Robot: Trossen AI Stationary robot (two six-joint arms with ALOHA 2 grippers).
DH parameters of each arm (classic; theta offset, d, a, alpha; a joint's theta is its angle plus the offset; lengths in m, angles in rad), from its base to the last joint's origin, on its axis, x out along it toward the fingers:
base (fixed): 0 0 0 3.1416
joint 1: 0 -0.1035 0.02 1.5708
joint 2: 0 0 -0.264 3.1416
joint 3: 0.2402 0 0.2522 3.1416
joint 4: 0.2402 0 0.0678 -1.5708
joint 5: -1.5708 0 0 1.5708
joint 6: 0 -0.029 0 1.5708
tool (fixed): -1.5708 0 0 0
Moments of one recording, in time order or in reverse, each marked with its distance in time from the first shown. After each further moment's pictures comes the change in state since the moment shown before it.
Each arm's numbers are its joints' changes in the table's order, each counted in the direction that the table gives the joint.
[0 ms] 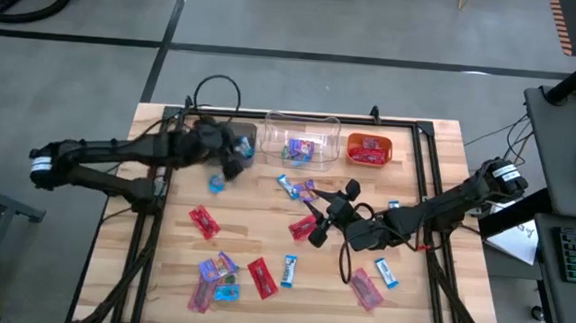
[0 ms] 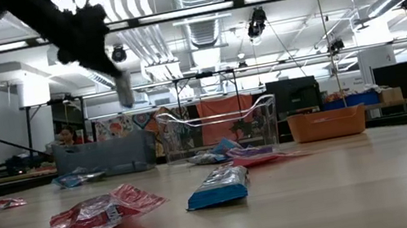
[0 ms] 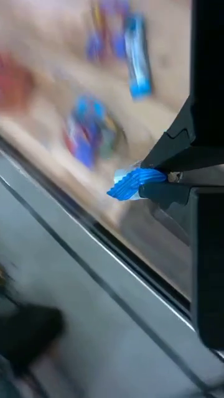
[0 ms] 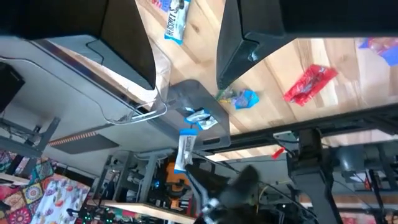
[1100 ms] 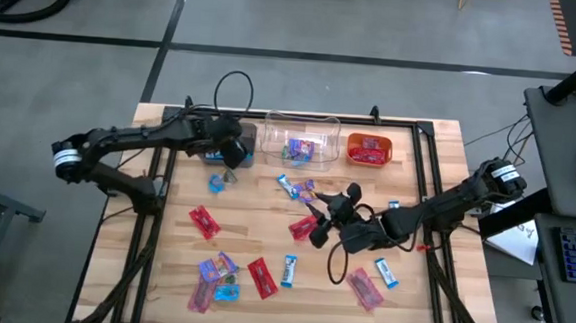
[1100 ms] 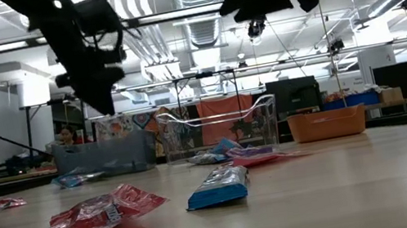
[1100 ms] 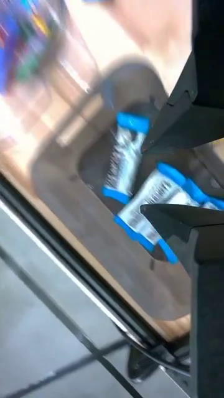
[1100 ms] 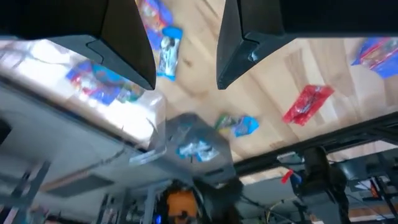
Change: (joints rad) left arm -0.145 0.229 0.104 0.239 0.010 0.162; right arm 0.013 0.002 0.000 0.191 -0.042 -0.286
